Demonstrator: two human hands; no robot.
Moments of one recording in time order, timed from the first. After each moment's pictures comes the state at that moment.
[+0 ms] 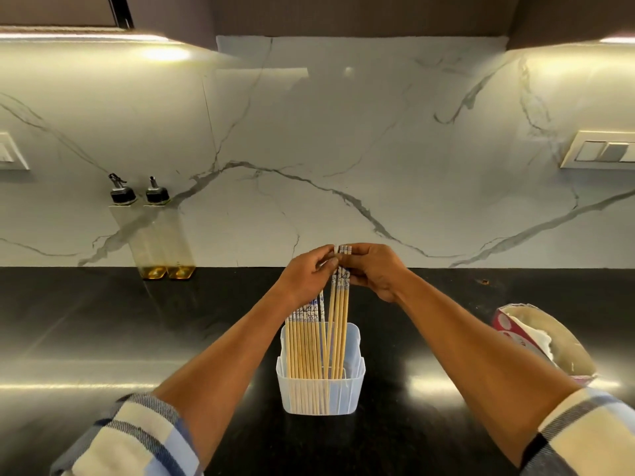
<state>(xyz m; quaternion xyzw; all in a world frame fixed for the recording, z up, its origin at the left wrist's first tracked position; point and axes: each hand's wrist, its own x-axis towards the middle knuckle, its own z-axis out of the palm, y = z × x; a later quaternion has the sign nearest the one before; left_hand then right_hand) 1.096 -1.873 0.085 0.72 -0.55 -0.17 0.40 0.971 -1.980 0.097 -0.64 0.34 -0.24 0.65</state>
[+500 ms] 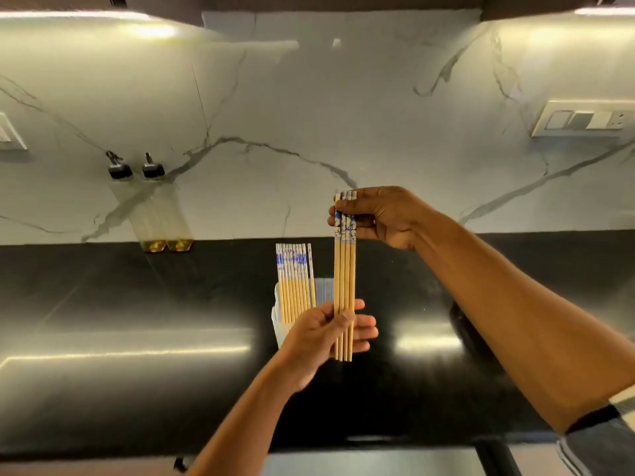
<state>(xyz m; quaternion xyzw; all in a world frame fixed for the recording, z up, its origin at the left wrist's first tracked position) 0.961 -1.741 0.053 0.52 -0.34 -0.52 0.59 0.893 -1.916 0.185 -0.58 0.31 -0.22 0.72</state>
